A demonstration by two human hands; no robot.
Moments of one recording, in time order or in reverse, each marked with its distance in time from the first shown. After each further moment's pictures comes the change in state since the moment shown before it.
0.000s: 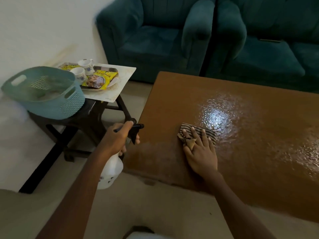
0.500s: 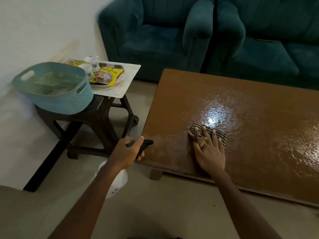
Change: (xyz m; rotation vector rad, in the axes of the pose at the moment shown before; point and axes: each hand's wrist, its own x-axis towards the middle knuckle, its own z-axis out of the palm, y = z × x) left_hand -0.034 -0.058 0.001 -0.016 -0.066 -0.001; right_hand -0.025 -0.017 0.010 0.057 0.046 0.163
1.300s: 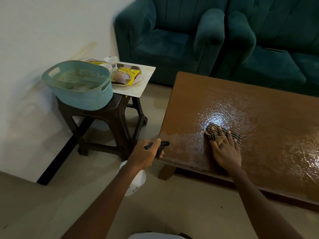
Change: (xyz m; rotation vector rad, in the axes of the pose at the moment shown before) left_hand -0.014 -0.028 -0.008 -0.112 -0.017 0.094; right_hand -0.004 -0.011 -0.013 0.032 -0.044 0.053
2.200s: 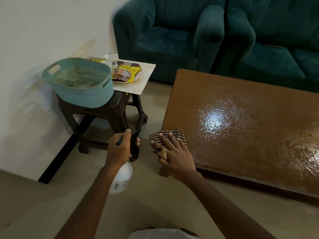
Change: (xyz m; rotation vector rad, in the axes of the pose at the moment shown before) left_hand -0.022 -0.005 -0.057 -0.101 0.376 0.003; right_hand -0.051 -0.128 0.064 -0.145 -0.009 -0.615
